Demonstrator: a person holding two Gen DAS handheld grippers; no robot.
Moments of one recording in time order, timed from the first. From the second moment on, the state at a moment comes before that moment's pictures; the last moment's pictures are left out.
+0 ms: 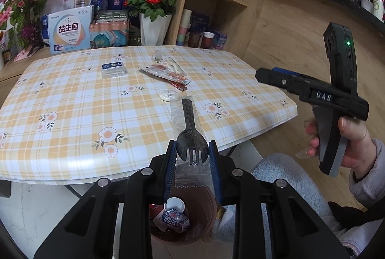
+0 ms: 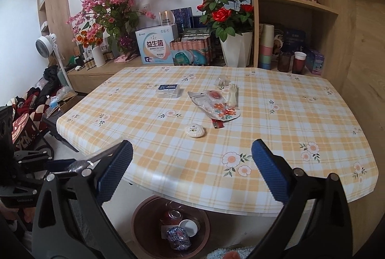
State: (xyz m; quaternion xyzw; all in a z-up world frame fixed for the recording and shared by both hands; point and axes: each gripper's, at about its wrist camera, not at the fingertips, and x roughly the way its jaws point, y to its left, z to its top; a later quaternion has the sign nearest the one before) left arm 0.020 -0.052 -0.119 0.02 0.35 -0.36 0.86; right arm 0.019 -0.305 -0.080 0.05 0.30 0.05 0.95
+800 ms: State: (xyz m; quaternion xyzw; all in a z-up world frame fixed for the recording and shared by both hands) left arm 0.051 -0.004 -0.113 -0.01 0.32 -0.23 0.92; right arm 0.023 -0.321 -0.089 0.07 0.31 0.03 0.95
